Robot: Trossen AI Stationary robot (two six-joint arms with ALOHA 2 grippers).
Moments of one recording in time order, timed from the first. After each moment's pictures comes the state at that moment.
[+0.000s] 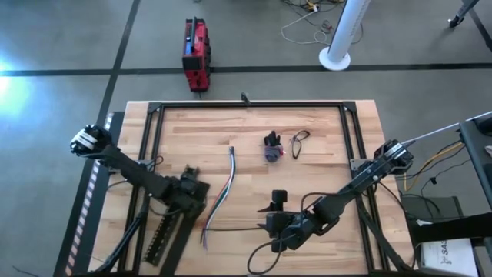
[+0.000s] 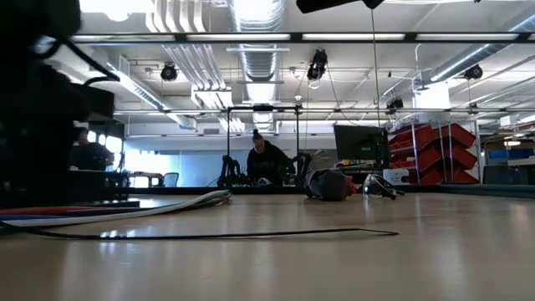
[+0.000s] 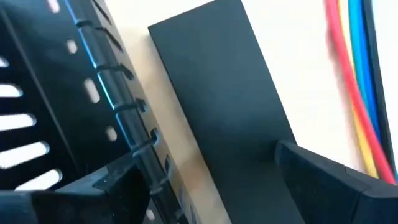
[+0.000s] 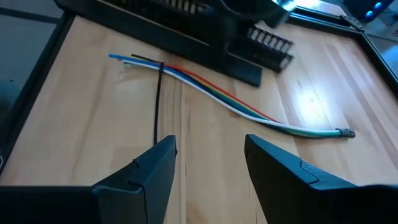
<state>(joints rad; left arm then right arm) -0.52 1.40 0.62 -0.60 -0.26 -1.38 0.60 1.82 1.30 -0.32 0.60 0.27</state>
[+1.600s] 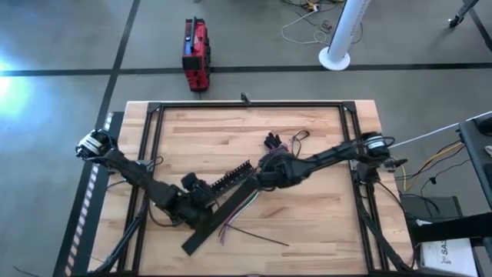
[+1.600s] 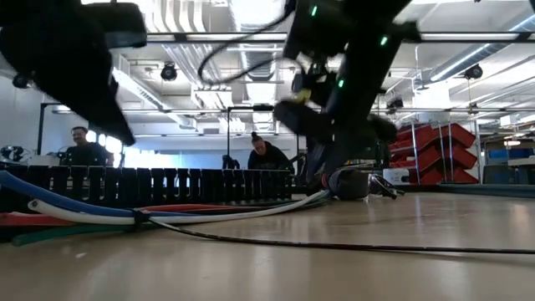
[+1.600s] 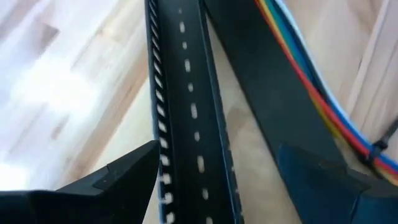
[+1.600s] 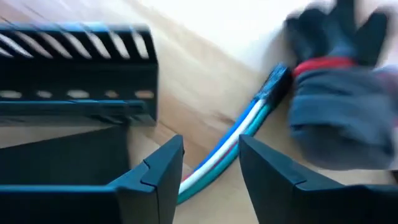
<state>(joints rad) -0.59 1.49 0.89 -0.64 -0.61 -0.96 0.14 1.95 1.20 -0.58 0.54 1.02</state>
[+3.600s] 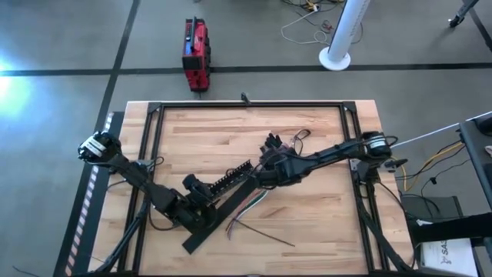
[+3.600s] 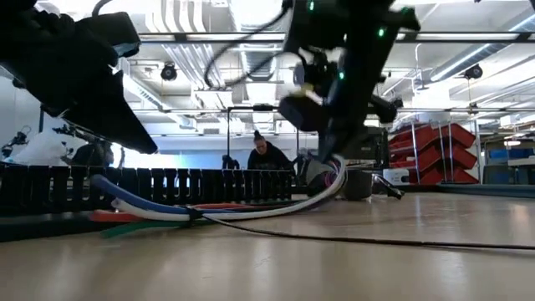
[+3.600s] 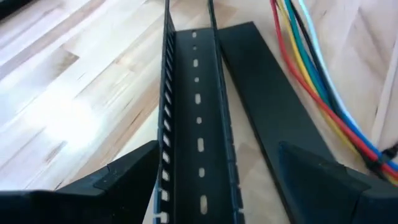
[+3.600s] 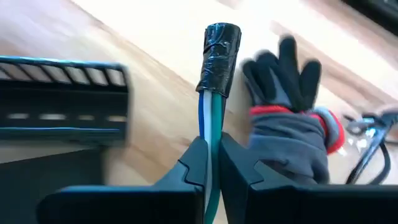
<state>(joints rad) -0.64 1.53 0.76 -0.39 -0.83 -1.01 0.13 1.94 1.26 -0.72 0.65 0.99</state>
